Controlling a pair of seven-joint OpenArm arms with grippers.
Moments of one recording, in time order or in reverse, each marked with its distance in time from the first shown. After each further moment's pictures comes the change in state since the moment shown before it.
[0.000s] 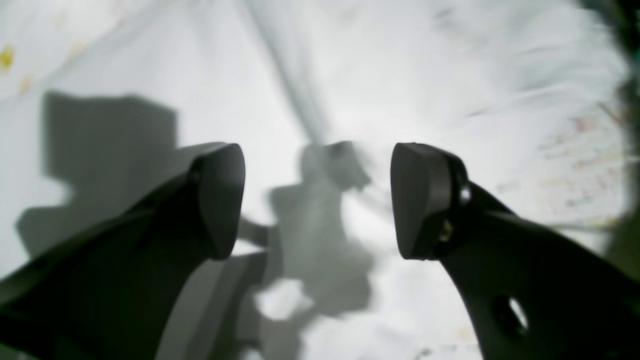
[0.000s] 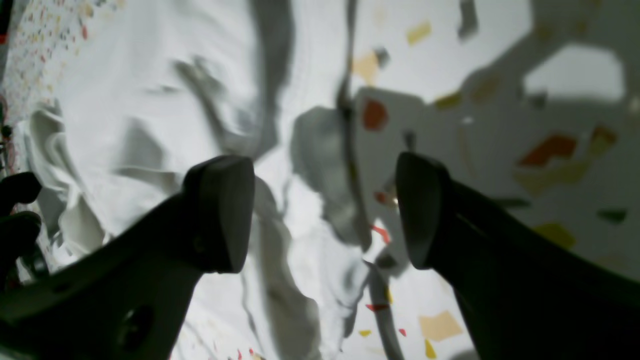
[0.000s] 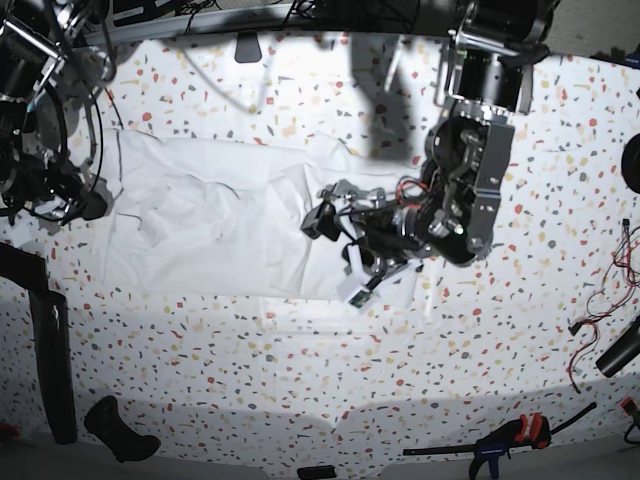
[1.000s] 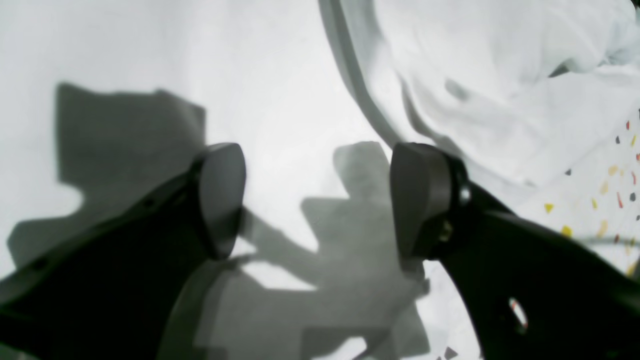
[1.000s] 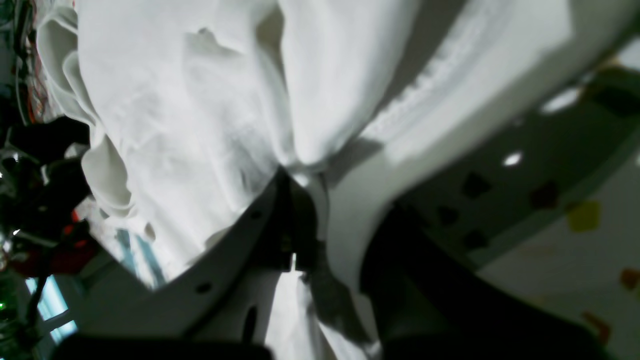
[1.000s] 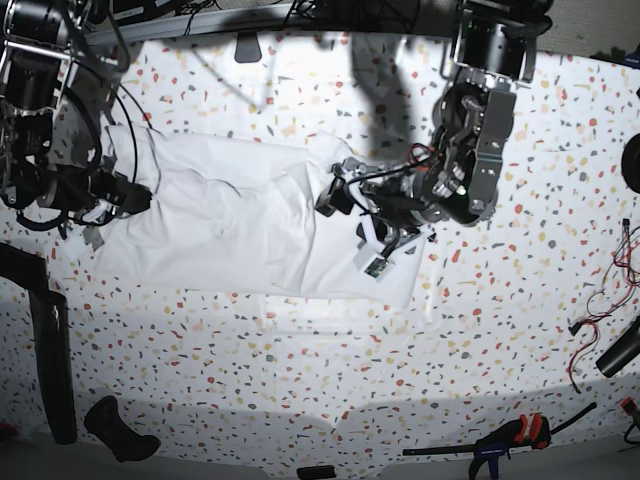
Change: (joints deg) left arm 5.9 -1.6 0.0 0.0 4.4 0.1 -8.1; right arm 2.6 0.0 -18.8 -2.5 9.9 0.1 -4.3
